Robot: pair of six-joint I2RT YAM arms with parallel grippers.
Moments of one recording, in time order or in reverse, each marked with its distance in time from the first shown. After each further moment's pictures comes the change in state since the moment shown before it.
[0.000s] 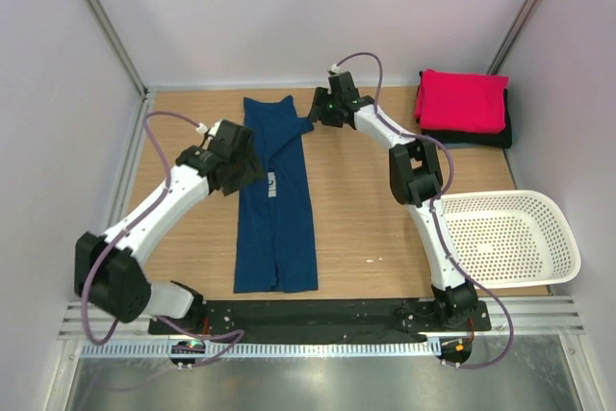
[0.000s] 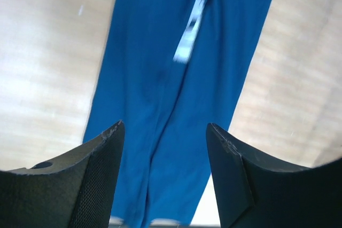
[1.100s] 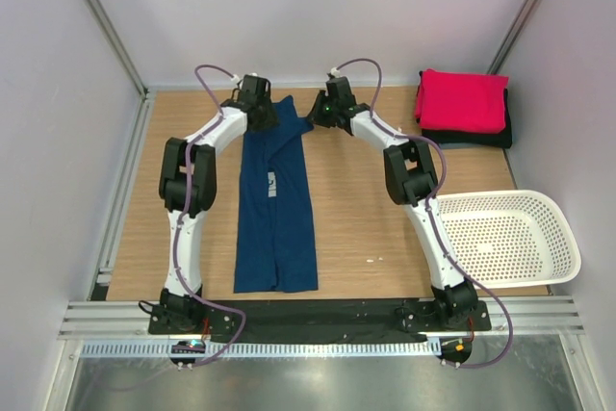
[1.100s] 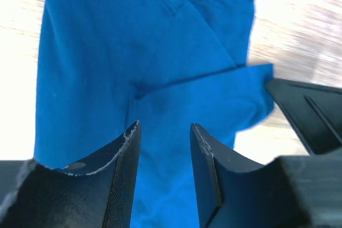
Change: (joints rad) left arm 0.202 0.950 0.720 0.422 0.149 0.298; right arm 0.010 0.063 -0.004 0.175 -0.033 0.114
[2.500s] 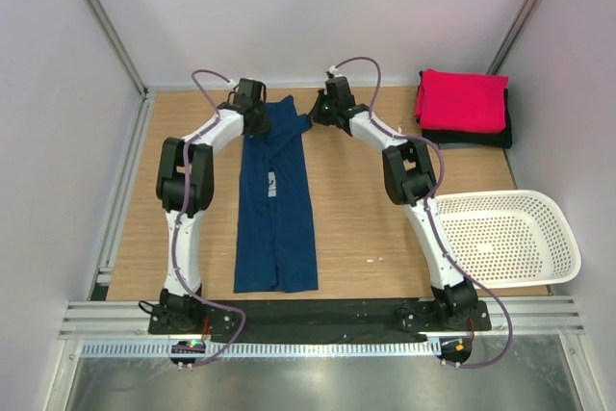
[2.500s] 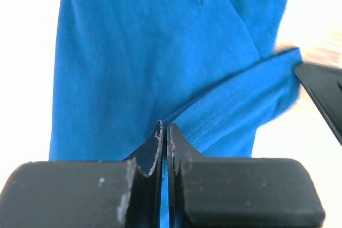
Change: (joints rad) left arm 0.026 0.031 -0.007 -0.008 0.018 0.013; right arm 0.002 0.026 0.027 0.037 0.017 -0.034
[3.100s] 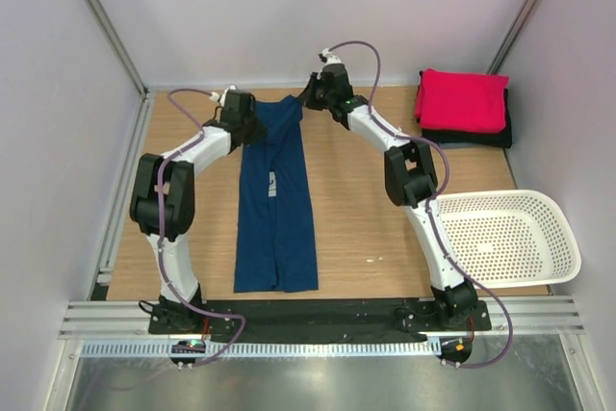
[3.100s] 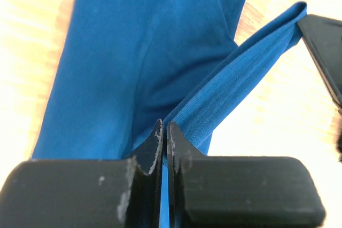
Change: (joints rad) left arm -0.002 -0.314 -0.397 0.211 0.019 -0.211; right arm 0.017 -0.063 0.029 0.084 -0.031 -0.051
